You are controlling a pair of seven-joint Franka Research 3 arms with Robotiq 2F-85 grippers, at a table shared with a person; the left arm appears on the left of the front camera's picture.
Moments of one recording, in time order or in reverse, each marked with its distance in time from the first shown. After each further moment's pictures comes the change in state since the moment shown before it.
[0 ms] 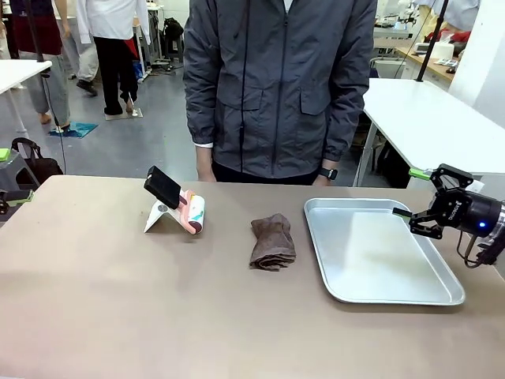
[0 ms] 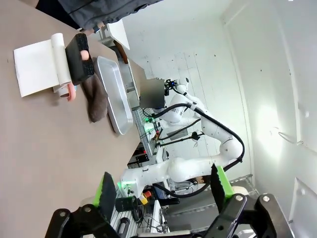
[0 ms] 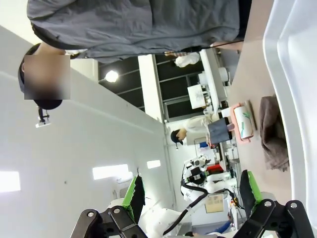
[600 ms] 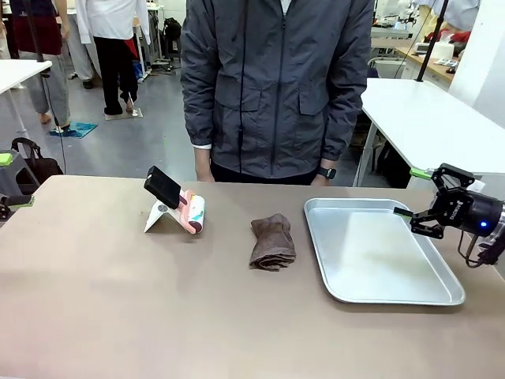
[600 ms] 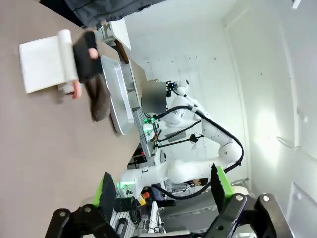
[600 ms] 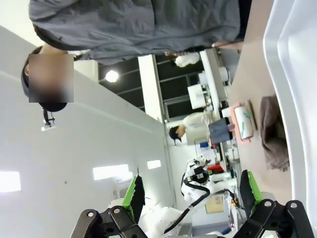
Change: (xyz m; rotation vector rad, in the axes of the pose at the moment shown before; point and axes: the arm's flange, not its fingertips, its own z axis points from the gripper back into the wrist) left arm 0.005 0.021 0.006 -0.007 -0.012 0.038; right arm 0.001 0.001 0.002 0.004 -0.010 0.003
